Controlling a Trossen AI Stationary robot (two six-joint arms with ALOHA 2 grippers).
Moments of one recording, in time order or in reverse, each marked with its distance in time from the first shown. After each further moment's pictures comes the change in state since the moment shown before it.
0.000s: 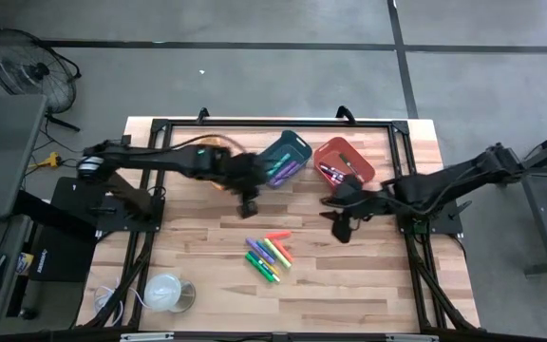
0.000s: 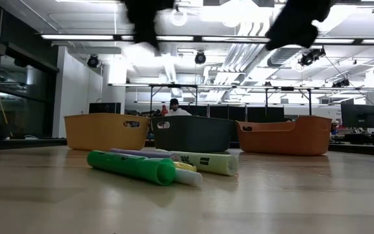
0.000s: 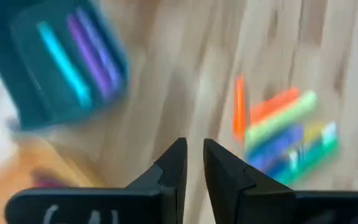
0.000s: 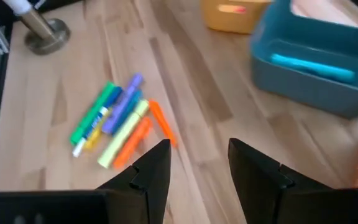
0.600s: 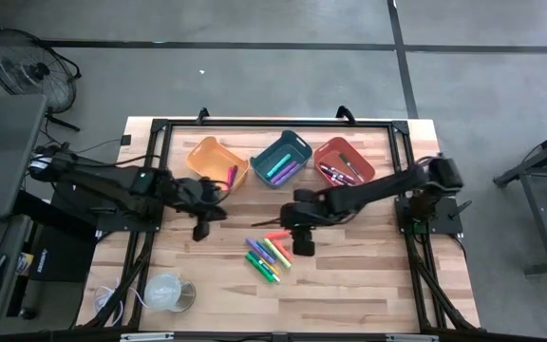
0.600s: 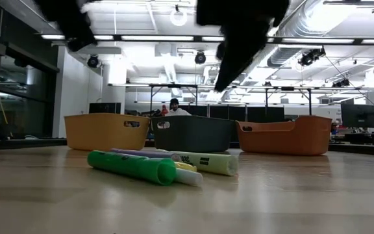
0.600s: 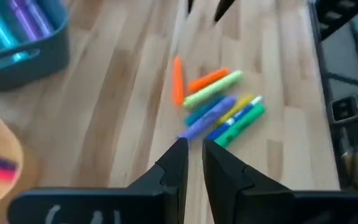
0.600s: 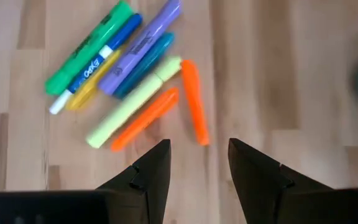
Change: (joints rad) left arm -0.228 -0.537 -0.600 0.351 -0.020 -0.191; right arm -0.076 0.626 0.479 -0.218 -0.265 -0.288
